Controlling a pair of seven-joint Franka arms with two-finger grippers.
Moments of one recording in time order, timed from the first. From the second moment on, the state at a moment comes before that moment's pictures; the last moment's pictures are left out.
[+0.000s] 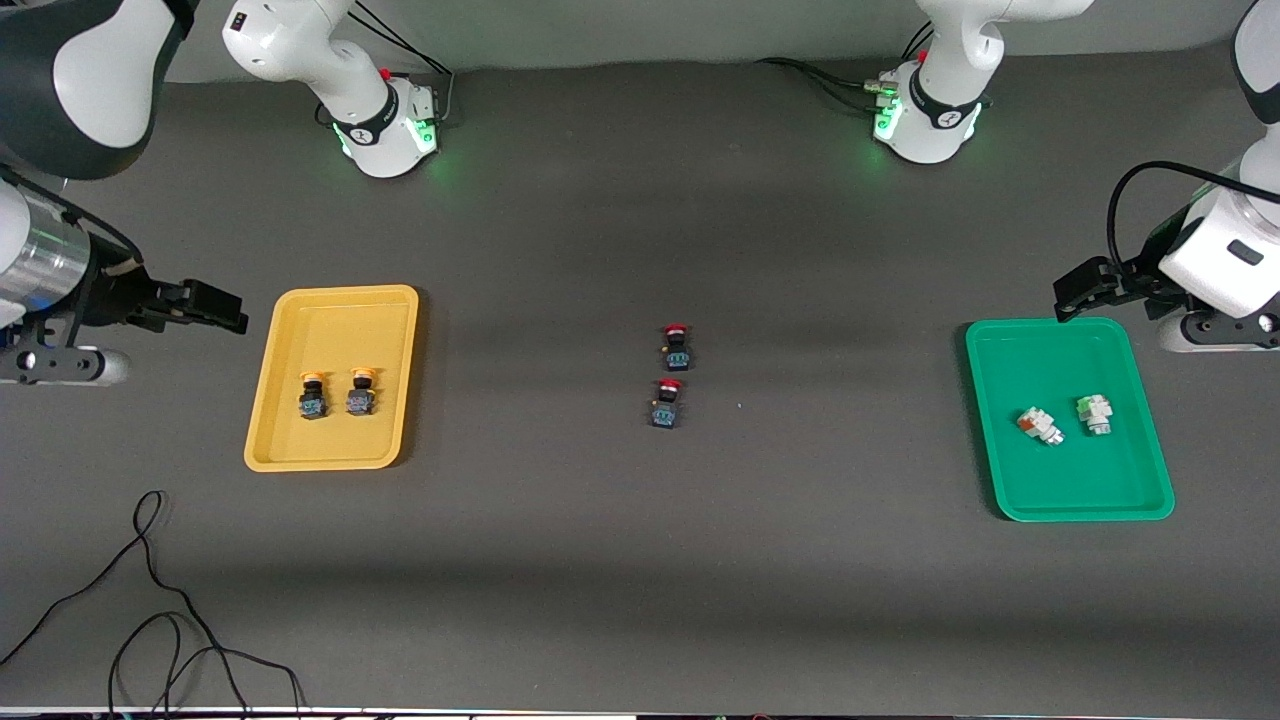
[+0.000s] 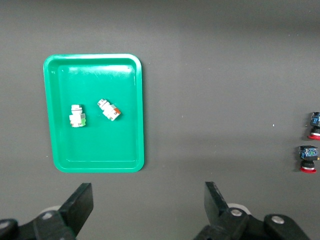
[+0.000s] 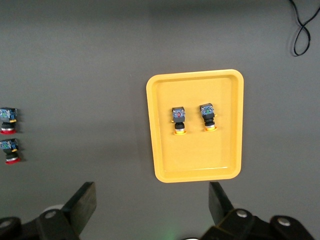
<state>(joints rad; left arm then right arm) -0.11 0.04 0.02 -1.61 0.01 1.64 -0.10 1.06 0.49 -1.35 -1.33 0.48 1.35 -0.11</state>
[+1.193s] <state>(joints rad) -0.11 0.03 0.03 -1.61 0.01 1.63 -0.10 0.20 0.23 -0.16 -1.25 0.05 1.30 0.11</state>
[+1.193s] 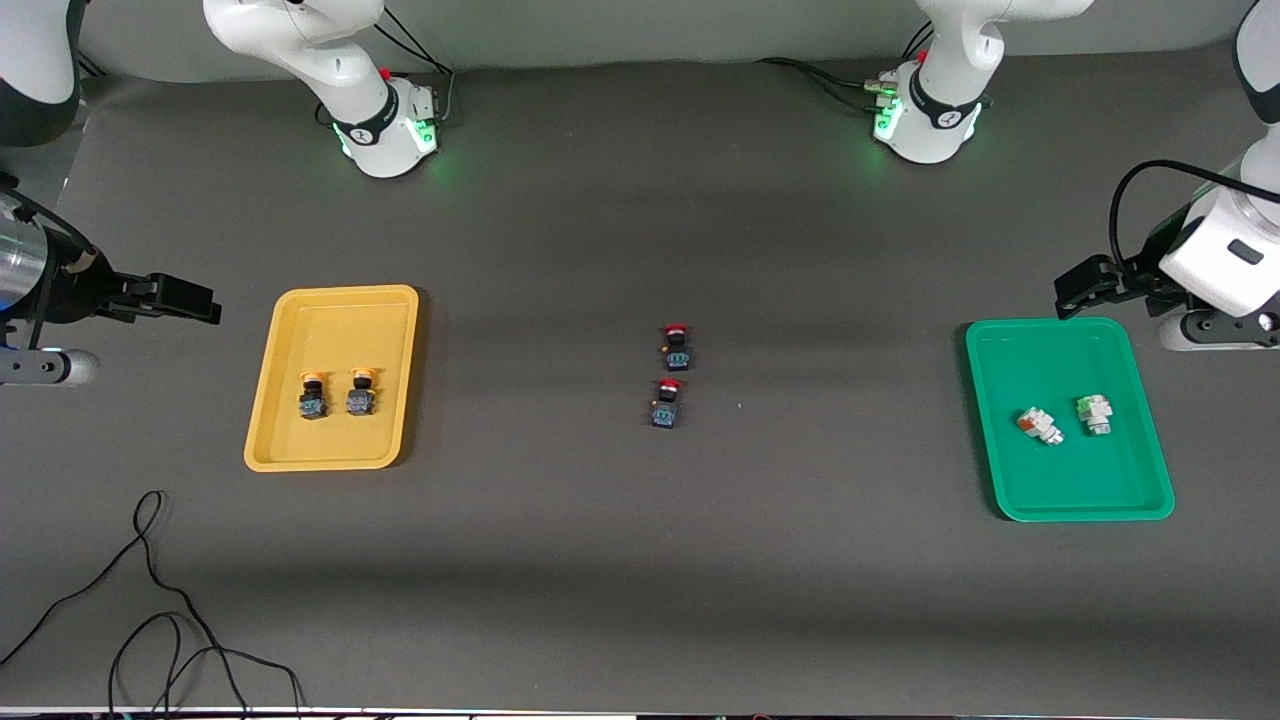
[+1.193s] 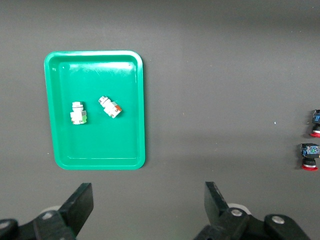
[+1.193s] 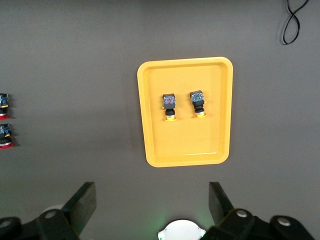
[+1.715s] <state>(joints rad) -0.11 0.03 0.03 -1.61 0.01 1.63 -0.10 0.10 0.03 -0.04 -1.55 0.03 1.50 0.11</state>
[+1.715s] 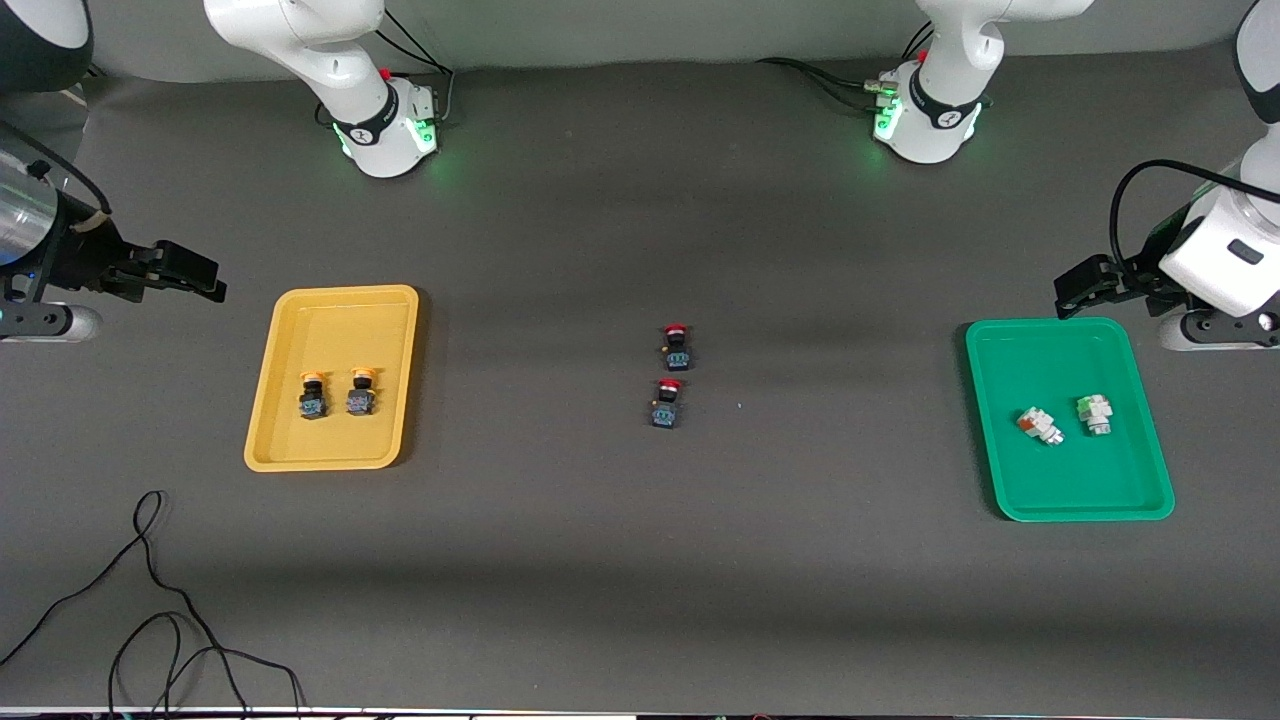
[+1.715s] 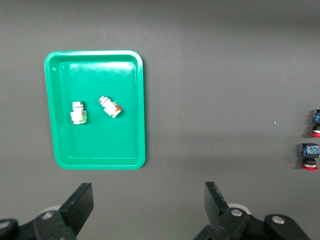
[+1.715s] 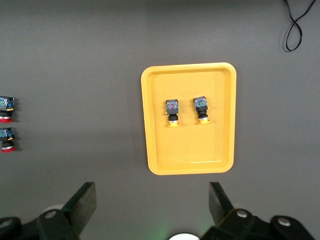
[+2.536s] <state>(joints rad) -0.11 0.03 0.03 -1.61 0.01 1.62 -0.10 0.08 -0.03 -0.02 -1.64 -0.01 1.57 0.11</state>
